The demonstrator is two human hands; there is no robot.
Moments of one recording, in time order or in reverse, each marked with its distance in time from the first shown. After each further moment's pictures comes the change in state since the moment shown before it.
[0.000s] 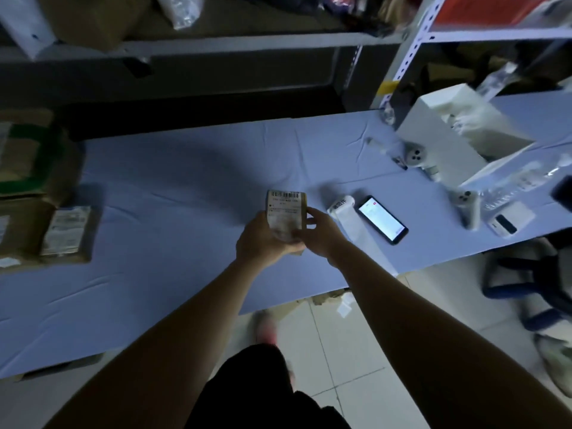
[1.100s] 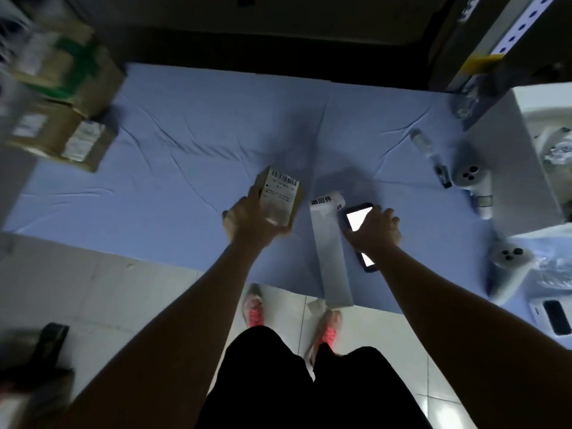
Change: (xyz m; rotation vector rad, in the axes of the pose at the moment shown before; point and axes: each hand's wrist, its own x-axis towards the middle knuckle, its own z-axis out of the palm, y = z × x) left_hand 0.035 0.097 0.121 0.414 0.355 -0.438; right_hand 0.137 0.111 -0.185 -0.903 -0.045 0.024
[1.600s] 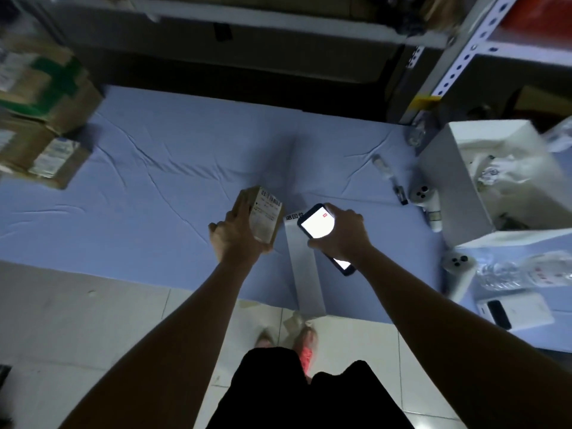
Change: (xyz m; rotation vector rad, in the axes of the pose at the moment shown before) left_hand -0.014 0.013 0.011 0.133 0.109 0.059; right_hand -0.034 -0.007 -0.047 0.165 -0.021 -0.319
